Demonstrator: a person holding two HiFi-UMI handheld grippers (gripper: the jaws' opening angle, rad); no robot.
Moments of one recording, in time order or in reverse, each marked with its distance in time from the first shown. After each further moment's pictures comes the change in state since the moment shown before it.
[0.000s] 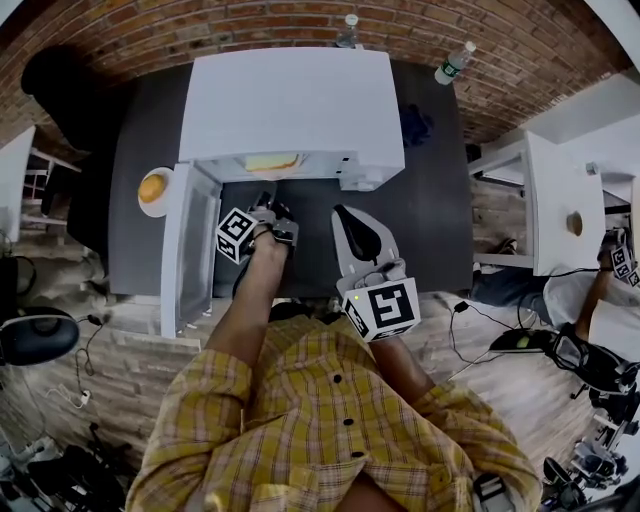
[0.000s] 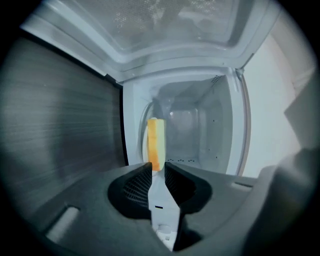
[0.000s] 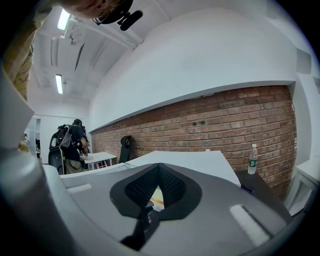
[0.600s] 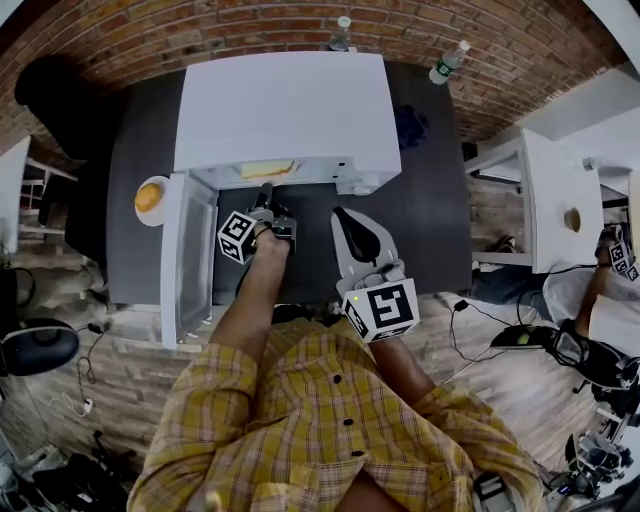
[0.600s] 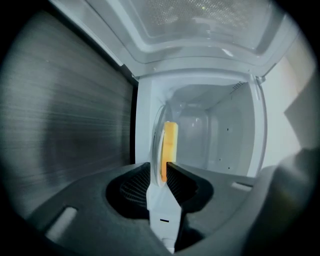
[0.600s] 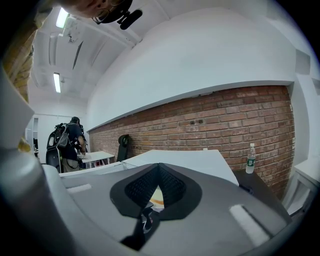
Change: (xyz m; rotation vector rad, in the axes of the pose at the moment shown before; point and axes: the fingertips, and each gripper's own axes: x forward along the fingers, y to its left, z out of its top) left arm 0.022 0.028 0.010 -0.096 -0.071 0.012; right arm 0.005 -0.009 -0.006 0.004 0.010 -0.025
